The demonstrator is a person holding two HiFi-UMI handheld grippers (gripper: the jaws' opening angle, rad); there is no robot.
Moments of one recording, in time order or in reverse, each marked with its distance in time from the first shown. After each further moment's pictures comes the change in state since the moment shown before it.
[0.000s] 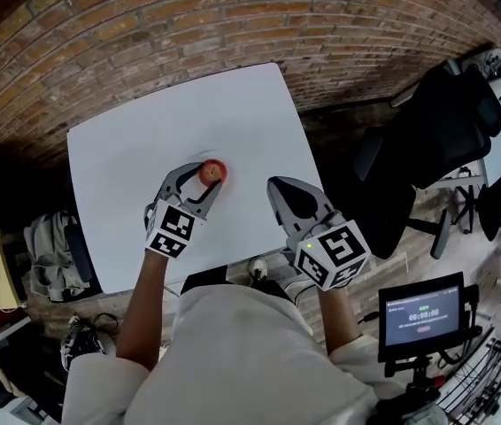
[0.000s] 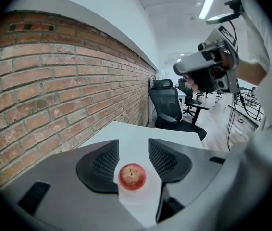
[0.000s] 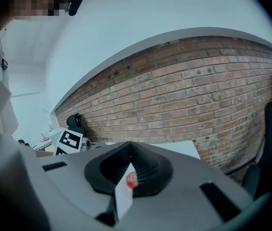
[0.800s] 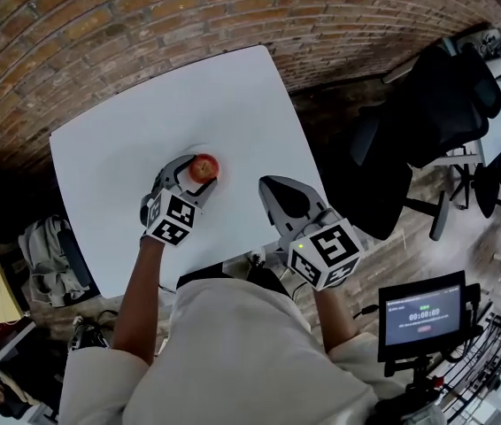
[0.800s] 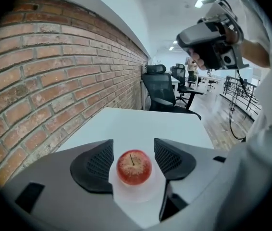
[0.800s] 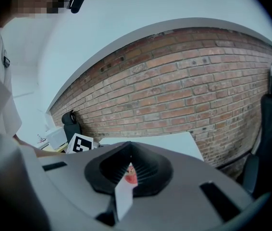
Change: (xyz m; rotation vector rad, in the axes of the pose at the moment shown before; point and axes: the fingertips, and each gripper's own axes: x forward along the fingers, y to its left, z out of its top) left arm 0.049 0.001 -0.048 0.081 0.136 -0.095; right arm 0.015 -0.008 -0.022 0.050 0.065 -0.040
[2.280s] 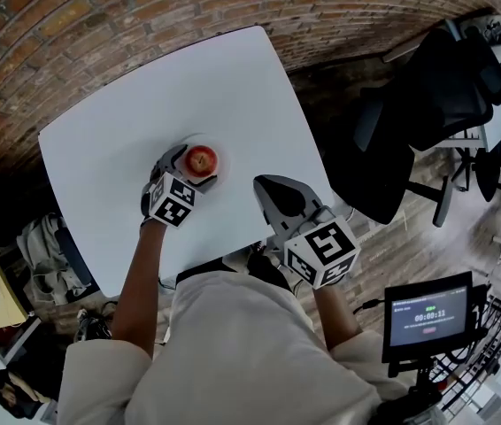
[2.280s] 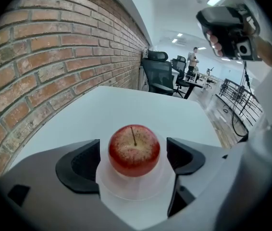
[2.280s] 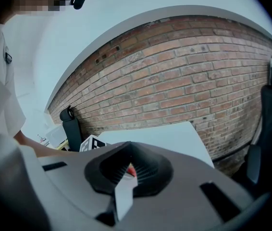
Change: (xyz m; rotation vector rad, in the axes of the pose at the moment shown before) left arm 0.050 -0.003 -0.057 -0.076 0.155 -0.101; right arm 0.016 -0.003 -0.029 0.045 0.084 -0.005
